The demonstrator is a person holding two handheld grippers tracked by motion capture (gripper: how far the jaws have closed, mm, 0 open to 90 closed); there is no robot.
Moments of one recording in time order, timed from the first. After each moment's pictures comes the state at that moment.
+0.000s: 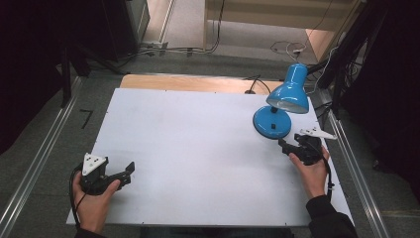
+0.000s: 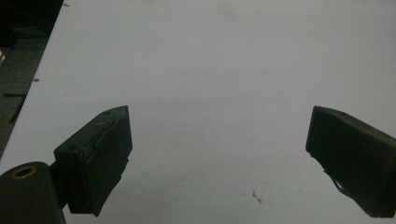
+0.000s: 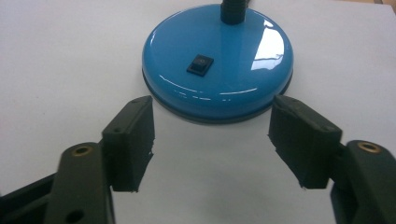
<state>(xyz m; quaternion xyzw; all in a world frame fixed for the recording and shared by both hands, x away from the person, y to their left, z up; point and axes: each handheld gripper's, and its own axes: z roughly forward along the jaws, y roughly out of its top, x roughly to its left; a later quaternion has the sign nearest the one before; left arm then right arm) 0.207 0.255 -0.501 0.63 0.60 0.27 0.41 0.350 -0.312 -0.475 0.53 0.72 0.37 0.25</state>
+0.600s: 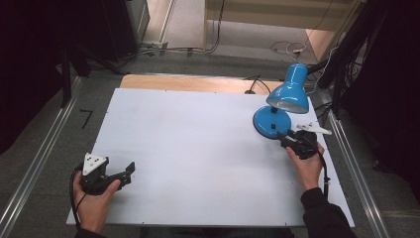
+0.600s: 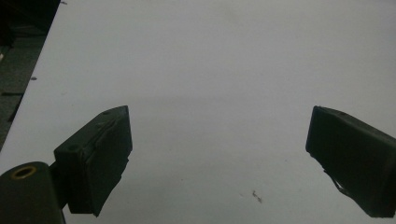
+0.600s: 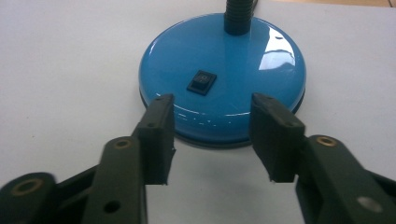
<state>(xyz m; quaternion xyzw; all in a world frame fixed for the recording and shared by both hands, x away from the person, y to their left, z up) 0.207 0.256 -0.502 0.63 0.60 0.27 0.41 0.371 -0.308 -0.483 0.53 0.72 0.39 0.24</state>
